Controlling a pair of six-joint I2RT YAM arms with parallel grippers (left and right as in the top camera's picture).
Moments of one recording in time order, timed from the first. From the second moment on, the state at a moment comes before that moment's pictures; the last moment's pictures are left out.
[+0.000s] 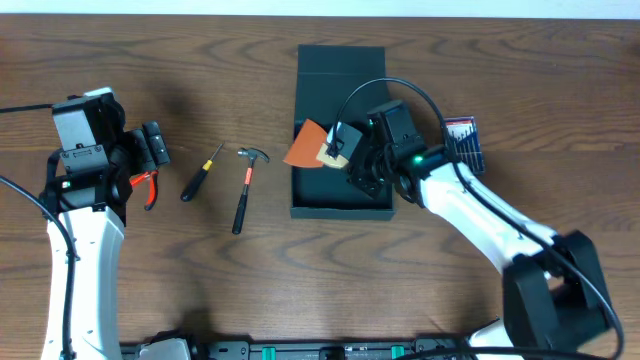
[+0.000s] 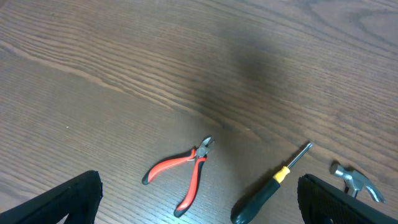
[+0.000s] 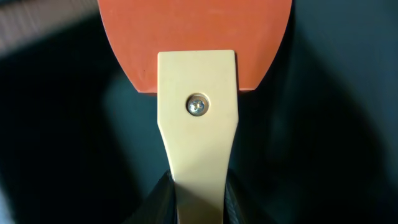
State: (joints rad) left arm 0.21 1.28 1.05 -0.61 -0.08 -0.07; right arm 0.45 1.69 1.06 -0.39 -0.26 -0.54
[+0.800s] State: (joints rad) left arm 0.21 1.28 1.05 -0.61 -0.08 -0.07; right arm 0.39 1.78 1.06 -0.37 -0.20 -0.69
